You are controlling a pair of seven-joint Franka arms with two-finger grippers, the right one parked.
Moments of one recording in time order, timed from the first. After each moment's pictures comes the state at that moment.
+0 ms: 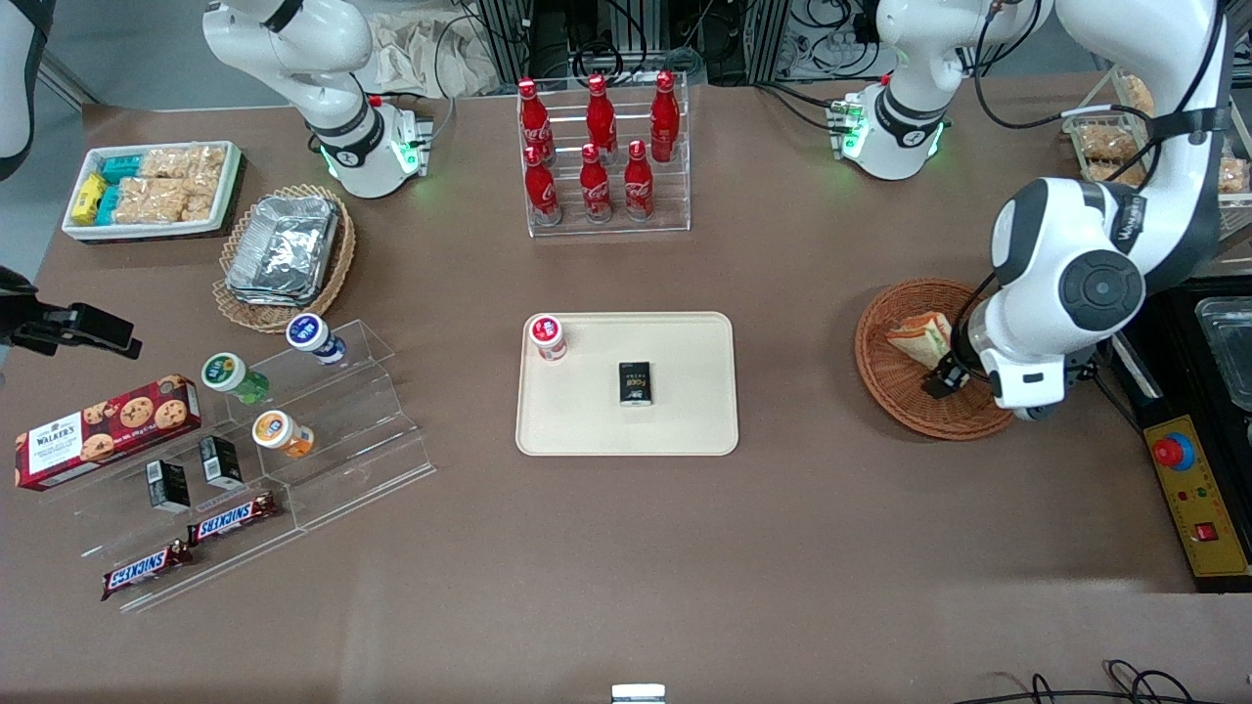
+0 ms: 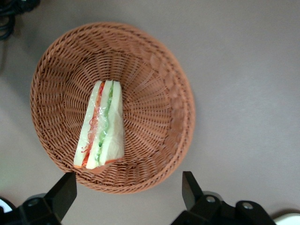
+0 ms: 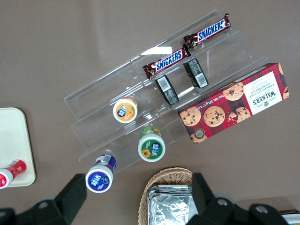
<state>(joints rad) 0.06 0.15 -0.22 -2.05 0.09 2.00 -1.07</state>
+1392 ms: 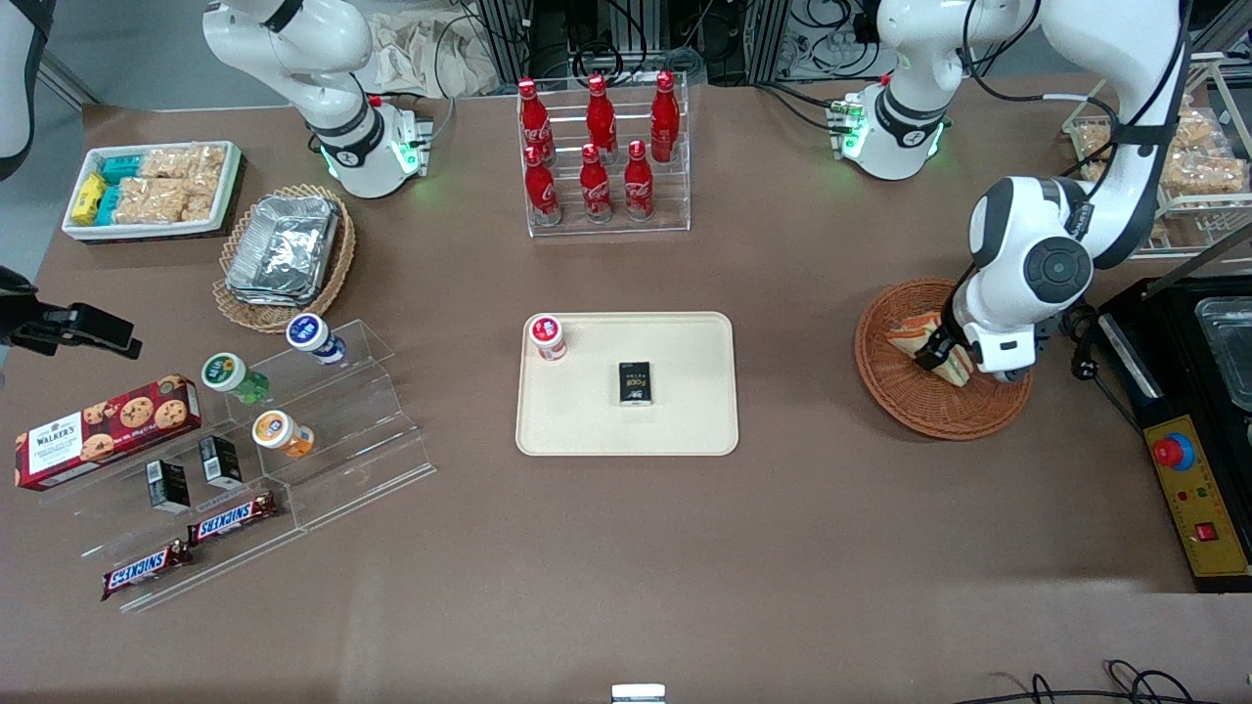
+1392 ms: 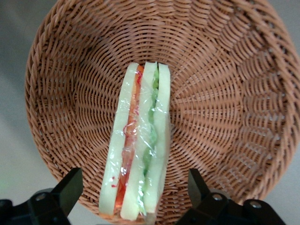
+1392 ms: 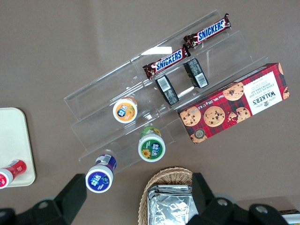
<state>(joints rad) 0.12 0.11 -0.21 -2.38 0.10 2.29 -1.08</state>
